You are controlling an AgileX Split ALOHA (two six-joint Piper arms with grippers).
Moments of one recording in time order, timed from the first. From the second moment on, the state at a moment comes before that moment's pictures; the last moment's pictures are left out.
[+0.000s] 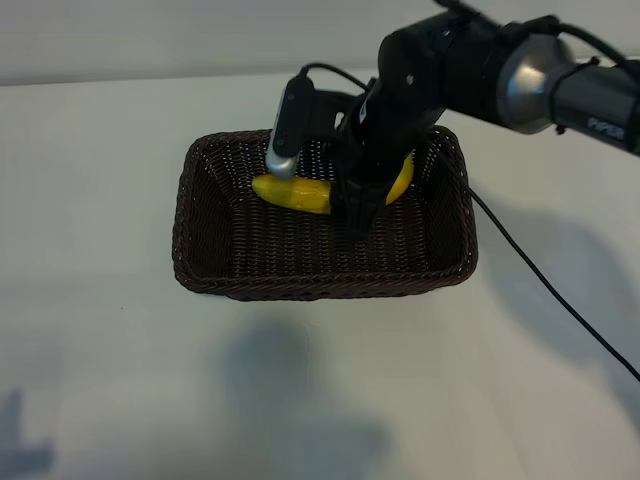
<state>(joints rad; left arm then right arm) 0.04 -0.01 -0.50 -0.01 1.05 -0.01 0.64 2.04 -1.56 0.15 0.75 -0.86</state>
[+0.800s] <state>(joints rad) 0.04 -0.01 -0.50 -0.01 1.05 -0.01 0.54 1.92 -1.56 -0.13 0.82 -0.45</state>
